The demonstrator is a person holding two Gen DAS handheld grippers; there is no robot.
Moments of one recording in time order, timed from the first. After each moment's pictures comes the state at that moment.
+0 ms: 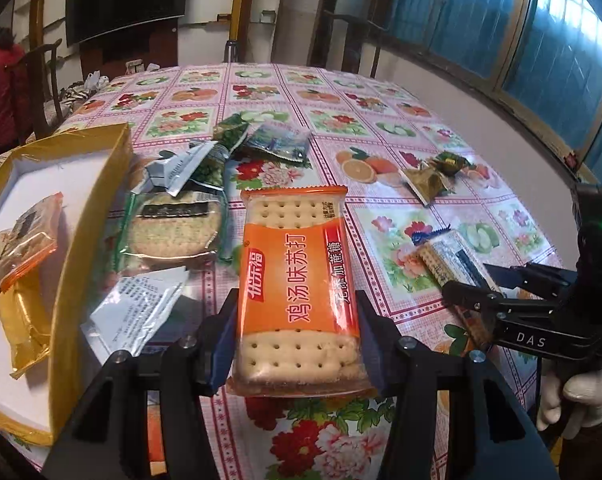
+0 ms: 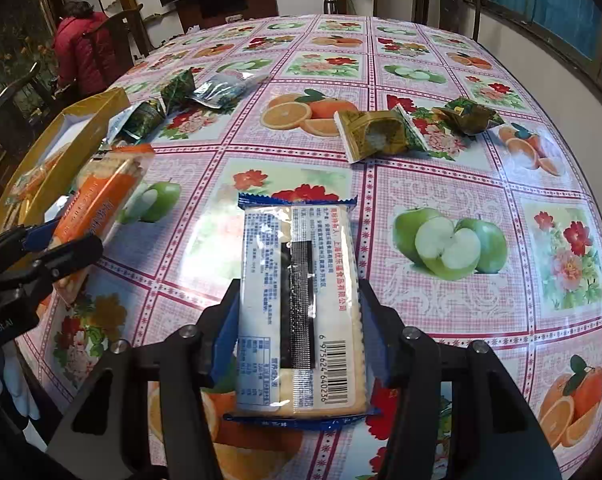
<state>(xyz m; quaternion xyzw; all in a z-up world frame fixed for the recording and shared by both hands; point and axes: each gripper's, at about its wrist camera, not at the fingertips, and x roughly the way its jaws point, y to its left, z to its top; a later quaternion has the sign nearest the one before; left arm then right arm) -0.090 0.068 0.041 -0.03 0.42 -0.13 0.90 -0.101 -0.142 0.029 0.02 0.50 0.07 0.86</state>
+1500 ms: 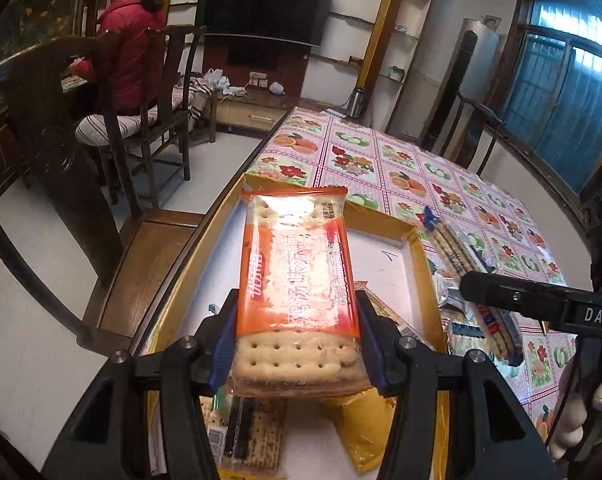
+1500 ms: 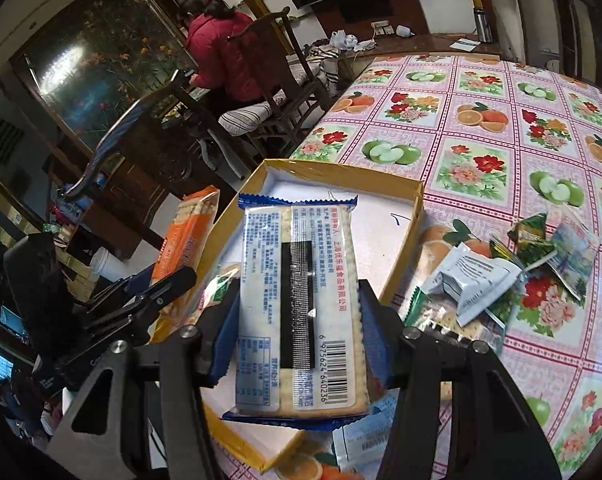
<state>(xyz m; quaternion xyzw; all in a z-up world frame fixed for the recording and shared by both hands) -0.050 0.326 0.079 -0.13 0.38 0.03 0.92 0.022 0.129 0.110 0.08 0.48 0.32 0.82</state>
